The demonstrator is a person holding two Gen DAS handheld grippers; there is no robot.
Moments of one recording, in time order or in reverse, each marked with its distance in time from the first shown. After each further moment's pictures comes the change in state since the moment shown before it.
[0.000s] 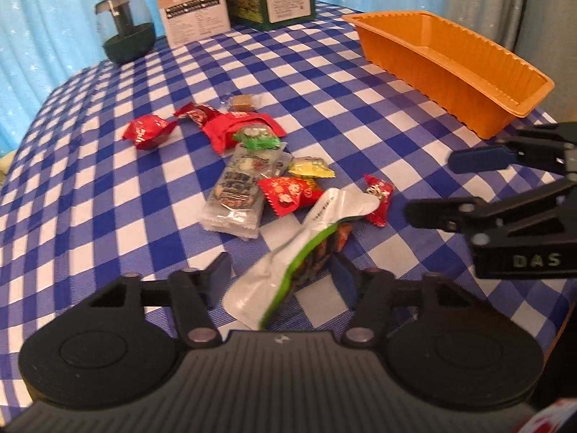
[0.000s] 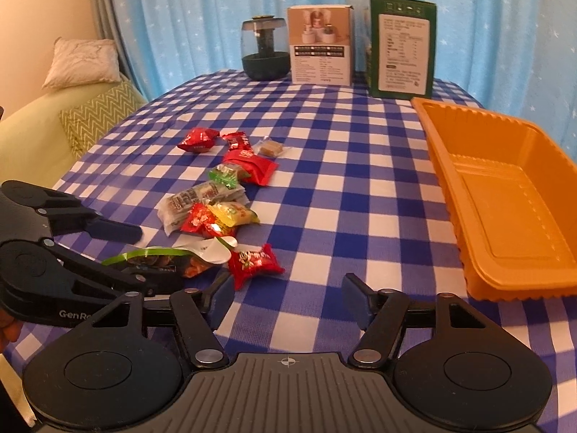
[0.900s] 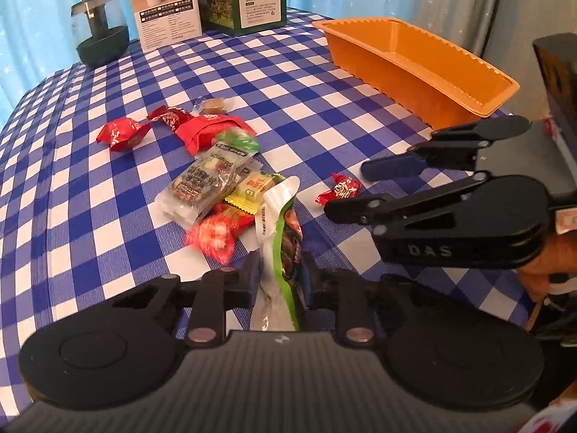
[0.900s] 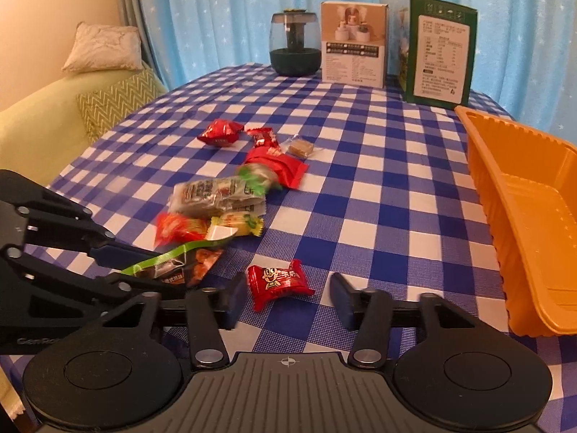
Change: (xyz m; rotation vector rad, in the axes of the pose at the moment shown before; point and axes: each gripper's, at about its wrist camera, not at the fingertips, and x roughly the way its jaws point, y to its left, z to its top) left arm -0.008 0.001 -0.005 0.015 -0.026 -0.107; right arm 0.033 0.013 0.004 -0.069 0.012 0.056
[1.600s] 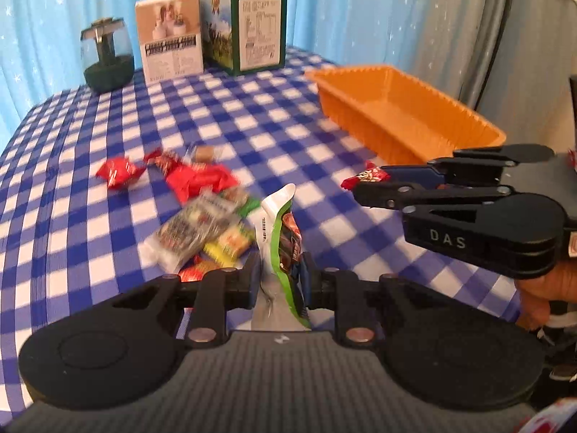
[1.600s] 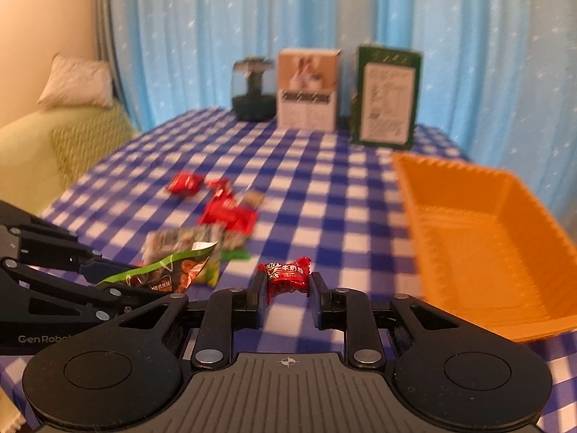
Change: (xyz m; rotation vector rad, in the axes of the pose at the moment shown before) left arm -0.027 -0.023 0.029 -0.069 -0.117 -0.011; right arm -0.060 -0.019 0.009 0.039 -0.152 -0.134
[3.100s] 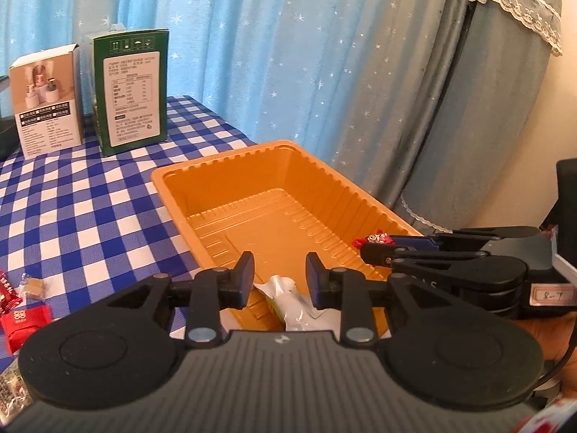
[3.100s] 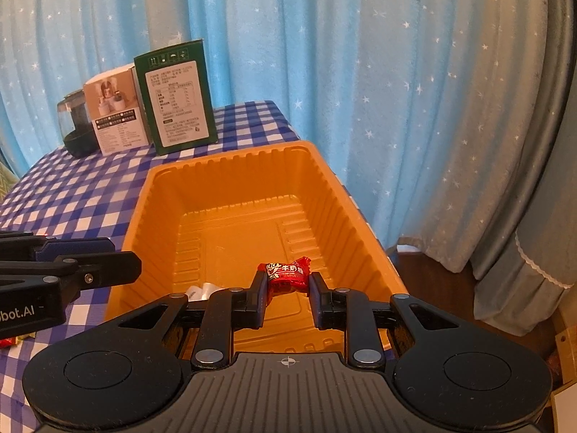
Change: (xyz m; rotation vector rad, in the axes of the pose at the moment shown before) left arm 0.089 -0.115 0.116 0.002 -0.116 -0.204; right arm -0.031 -0.184 0.020 0.273 0.075 -0.299
